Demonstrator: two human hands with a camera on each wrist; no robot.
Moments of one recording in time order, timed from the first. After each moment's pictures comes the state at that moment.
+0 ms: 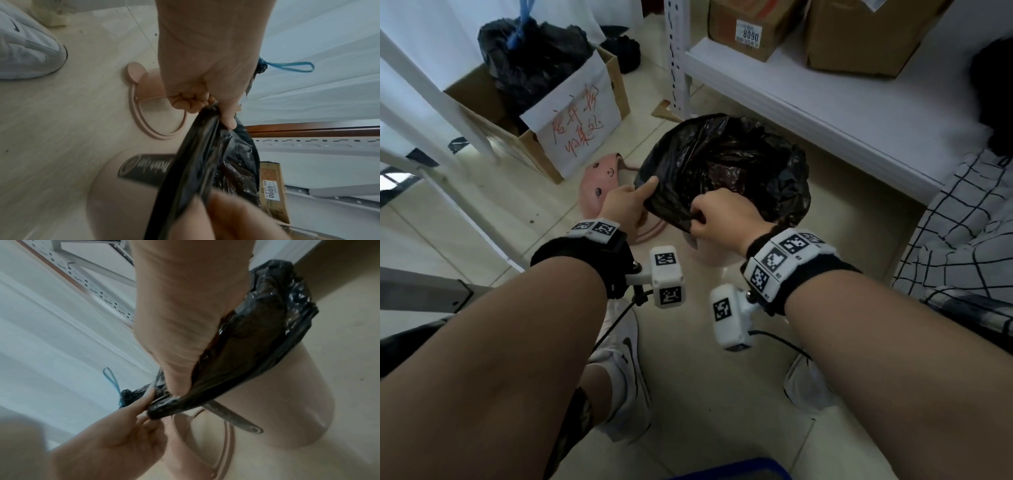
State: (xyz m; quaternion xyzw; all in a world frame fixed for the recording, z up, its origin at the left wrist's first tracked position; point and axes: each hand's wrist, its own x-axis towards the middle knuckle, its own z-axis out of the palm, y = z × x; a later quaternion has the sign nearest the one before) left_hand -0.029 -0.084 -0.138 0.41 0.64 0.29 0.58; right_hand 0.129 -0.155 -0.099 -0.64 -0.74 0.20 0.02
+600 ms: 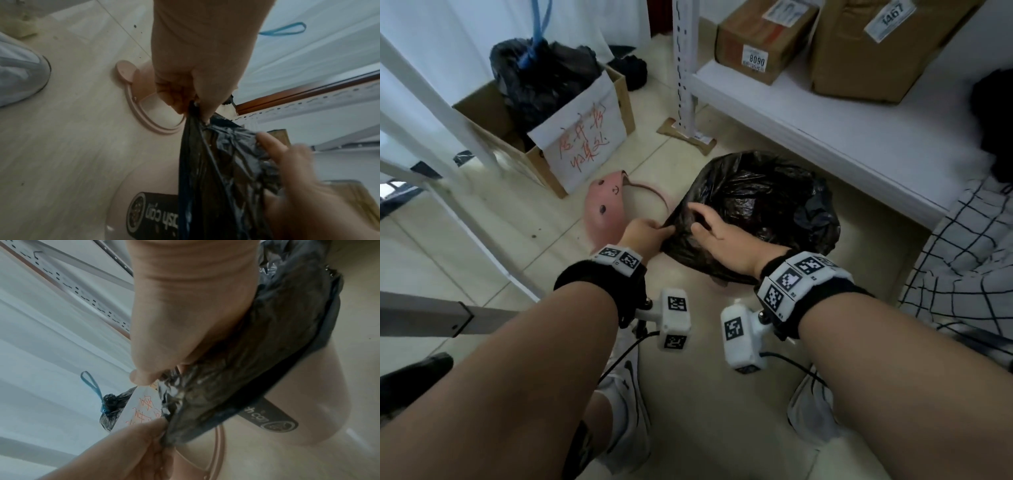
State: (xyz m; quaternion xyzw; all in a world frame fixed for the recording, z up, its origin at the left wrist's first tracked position) left_hand -0.018 -0.087 -0.153 0.53 0.66 0.15 0.51; right_hand 0.138 -0.150 -0.113 -0.64 -0.60 0.47 0.12
